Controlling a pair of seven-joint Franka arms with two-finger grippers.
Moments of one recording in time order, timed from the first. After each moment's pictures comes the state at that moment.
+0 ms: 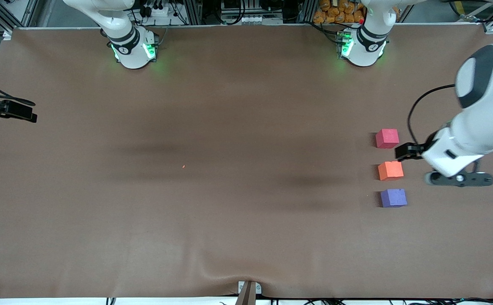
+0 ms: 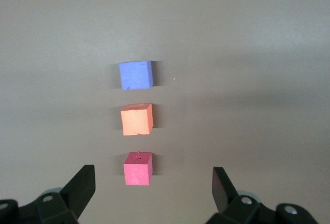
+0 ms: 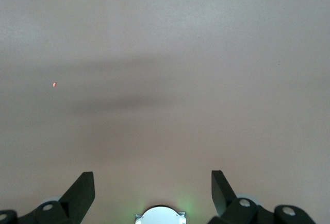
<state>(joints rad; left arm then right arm) 0.06 0.31 -0.22 -1.39 0.11 1.63 -0.12 -0.06 0.18 -0.01 -1.33 -0.02 1.32 -0.01</state>
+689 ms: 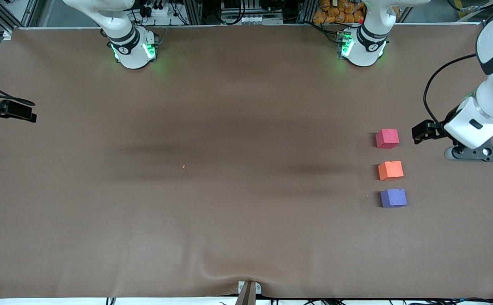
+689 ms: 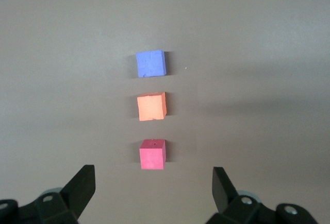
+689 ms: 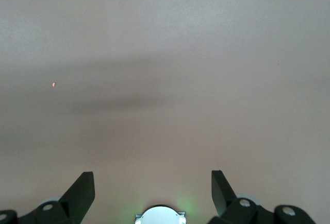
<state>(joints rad) -0.07 0.14 -0.07 -1.53 0.10 1.63 -0.07 -0.06 0.18 -0.01 -1.33 -0.02 1.32 -0.01</state>
